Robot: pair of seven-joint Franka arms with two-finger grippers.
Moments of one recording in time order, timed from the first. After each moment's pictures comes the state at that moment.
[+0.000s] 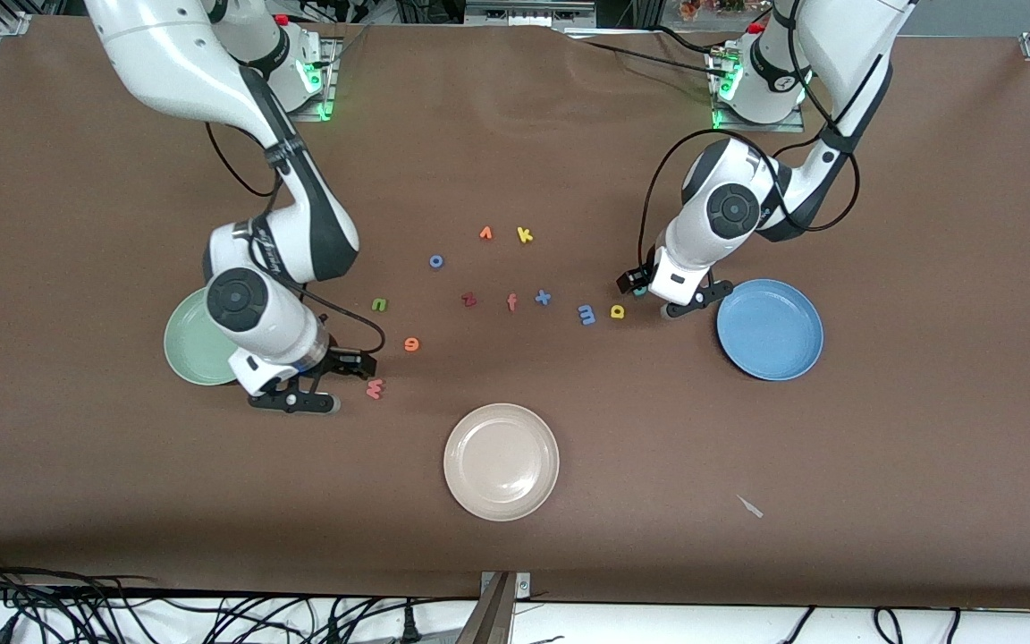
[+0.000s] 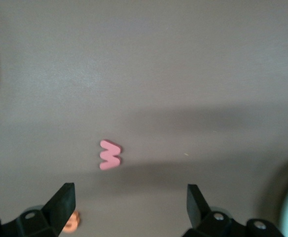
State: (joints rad) left arm -0.09 0.39 -0.40 -2.22 -0.06 2.51 -0.86; right arm 0.38 0.65 -0.04 -1.62 0.03 2.31 0.40
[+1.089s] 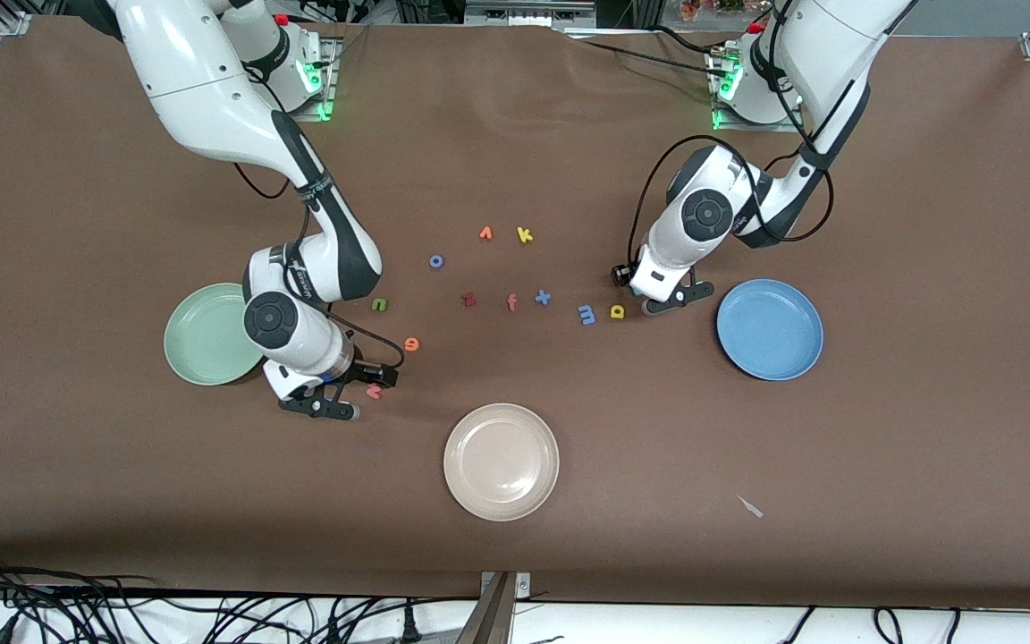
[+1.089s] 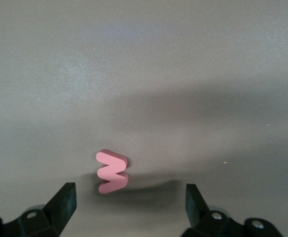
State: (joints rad) left arm -0.12 0.47 -0.40 -2.22 0.02 2.55 -0.86; right arm 0.39 0.76 -0.04 -1.61 0.13 2.40 0.43
